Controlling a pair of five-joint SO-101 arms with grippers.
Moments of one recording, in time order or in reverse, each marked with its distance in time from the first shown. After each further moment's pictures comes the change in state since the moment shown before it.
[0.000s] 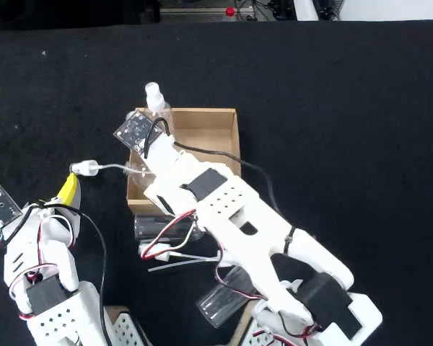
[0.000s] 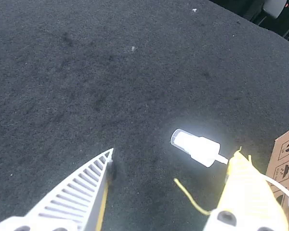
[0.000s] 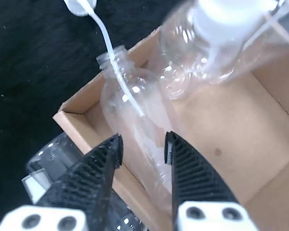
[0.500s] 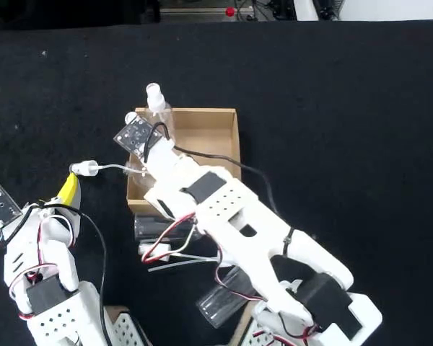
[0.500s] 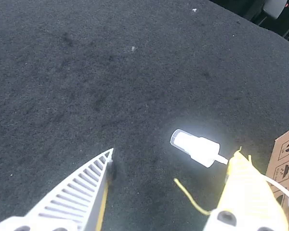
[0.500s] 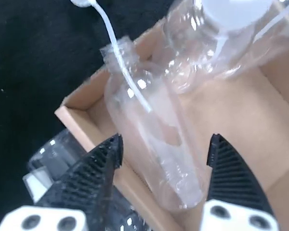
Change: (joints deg) left arm 0.0 0.0 0.0 0.0 0.0; right arm -0.5 0.3 2.0 -2.3 0.0
